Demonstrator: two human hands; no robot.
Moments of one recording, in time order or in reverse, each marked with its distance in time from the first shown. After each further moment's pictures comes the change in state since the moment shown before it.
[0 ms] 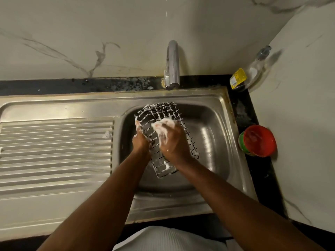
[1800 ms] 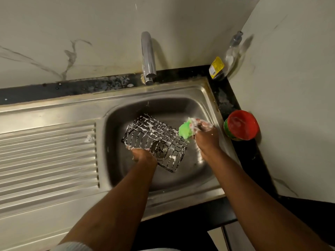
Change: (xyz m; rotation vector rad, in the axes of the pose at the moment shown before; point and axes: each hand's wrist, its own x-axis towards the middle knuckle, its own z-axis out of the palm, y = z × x) left_hand 0.023 -0.074 0.013 1.008 0.029 -0.026; right_hand -0.037 0.085 -0.069 0.552 0.334 0.947
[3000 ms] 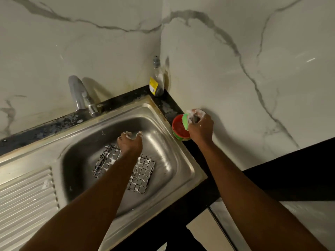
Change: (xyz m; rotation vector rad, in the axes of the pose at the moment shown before) left_hand -0.071 0.108 0.052 -0.073 0.100 0.586; right_hand 0.020 -0.045 -0.151 -0.232 0.410 -0.311
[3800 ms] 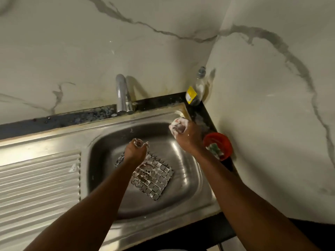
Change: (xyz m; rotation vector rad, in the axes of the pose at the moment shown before) left_hand 0.024 -0.027 -0.065 0.020 -0.042 -0.023; right_hand -0.005 -0.051 0.115 -0.048 -0.549 -0.197
